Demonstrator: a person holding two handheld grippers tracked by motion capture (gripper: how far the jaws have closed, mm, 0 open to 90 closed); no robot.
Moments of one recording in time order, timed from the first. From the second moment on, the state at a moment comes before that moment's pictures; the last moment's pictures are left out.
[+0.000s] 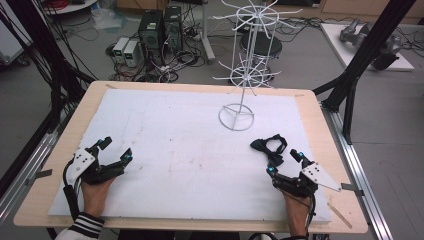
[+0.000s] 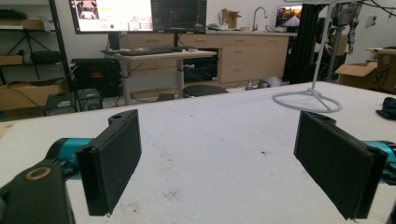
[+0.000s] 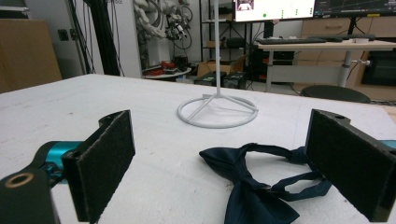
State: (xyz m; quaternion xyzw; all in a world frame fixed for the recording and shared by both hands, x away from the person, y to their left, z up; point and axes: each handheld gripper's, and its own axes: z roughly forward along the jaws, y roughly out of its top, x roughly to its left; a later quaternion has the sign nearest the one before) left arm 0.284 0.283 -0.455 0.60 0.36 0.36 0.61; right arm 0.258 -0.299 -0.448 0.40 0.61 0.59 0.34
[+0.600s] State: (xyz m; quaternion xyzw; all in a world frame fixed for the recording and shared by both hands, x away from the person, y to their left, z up) left arm 0.284 0.283 -0.455 0.60 0.36 0.36 0.61; right arm 0.267 -0.300 -0.420 0.41 0.64 0.56 0.34
